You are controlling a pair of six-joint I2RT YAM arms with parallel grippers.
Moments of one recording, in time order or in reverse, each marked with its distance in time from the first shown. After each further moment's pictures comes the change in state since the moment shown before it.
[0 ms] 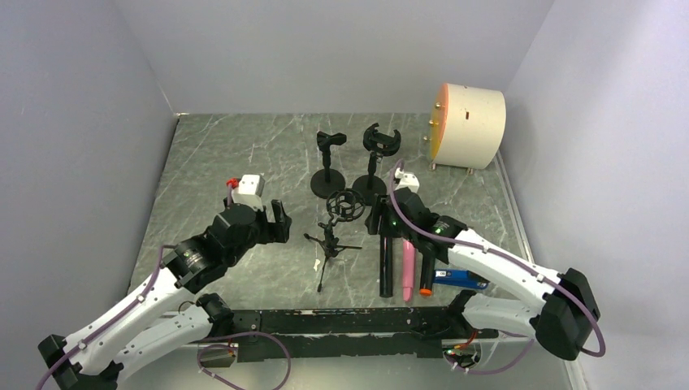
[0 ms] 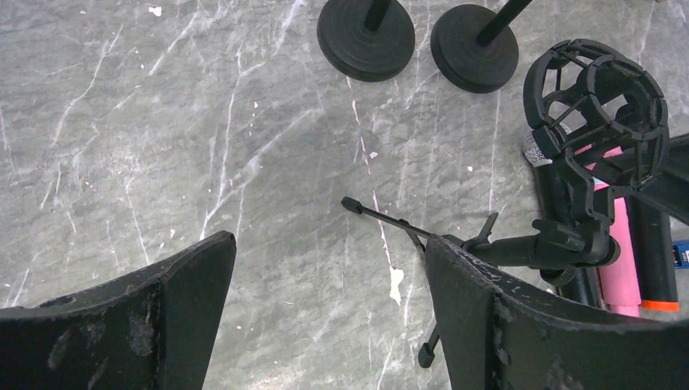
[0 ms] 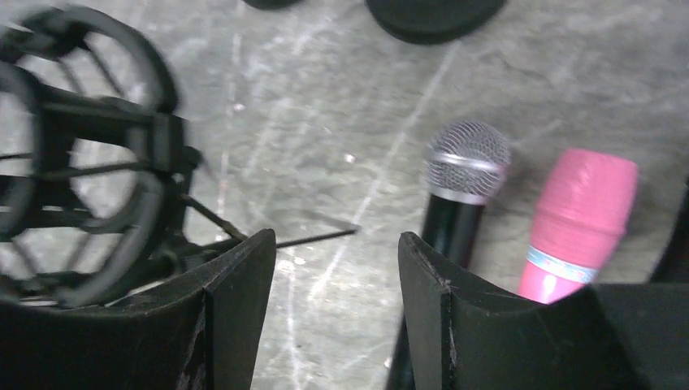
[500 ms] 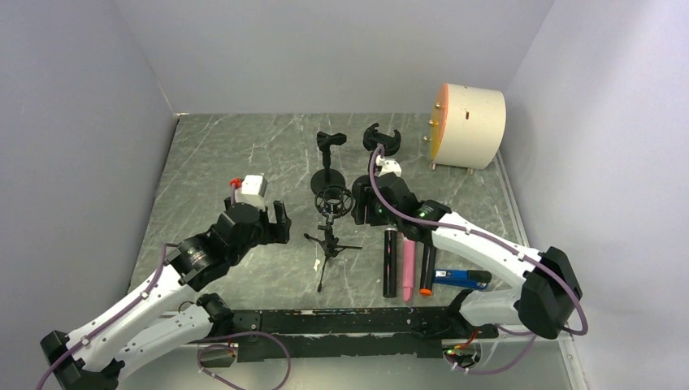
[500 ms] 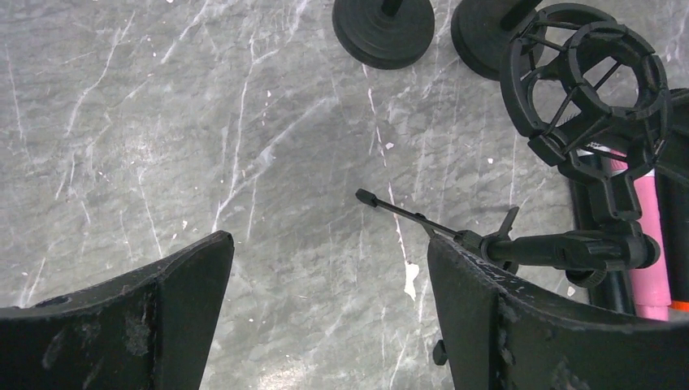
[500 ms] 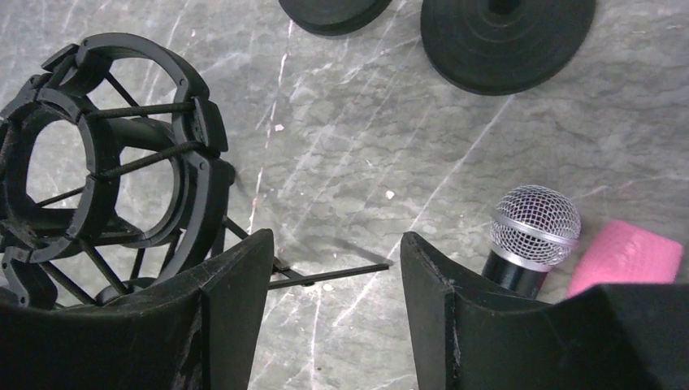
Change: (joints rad) left arm 0.000 0.026 0.000 -0.020 -0.016 0.003; right arm 0.001 0.177 0.177 0.035 -0.085 -0.081
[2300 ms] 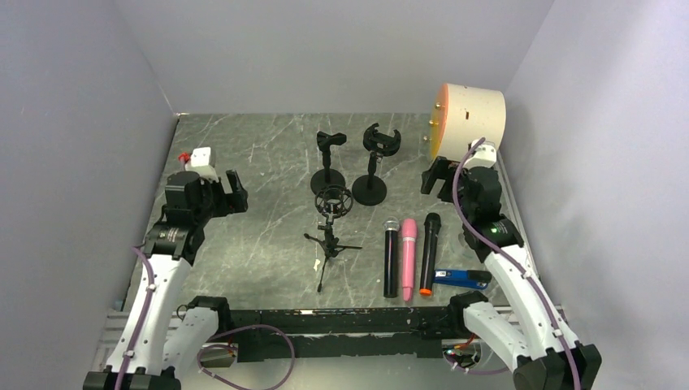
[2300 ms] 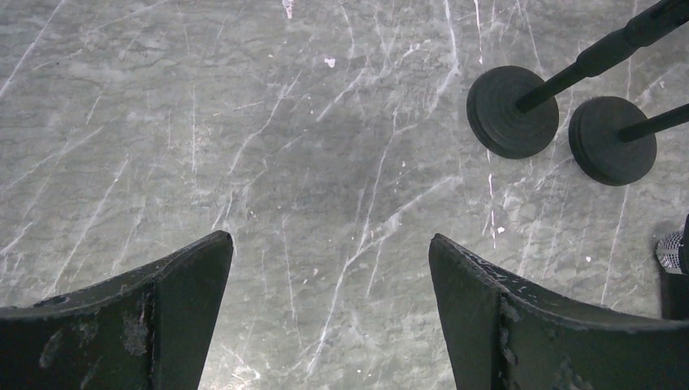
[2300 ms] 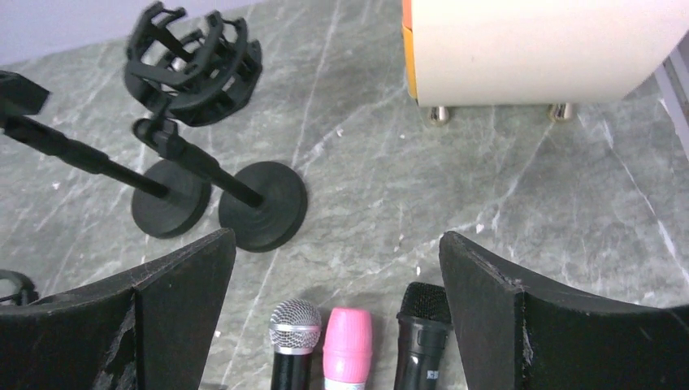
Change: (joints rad) left arm 0.718 0.070 0.084 0.050 0.438 0.290; right arm -0.574 -0.420 -0.130 0.067 -0.041 -0.291
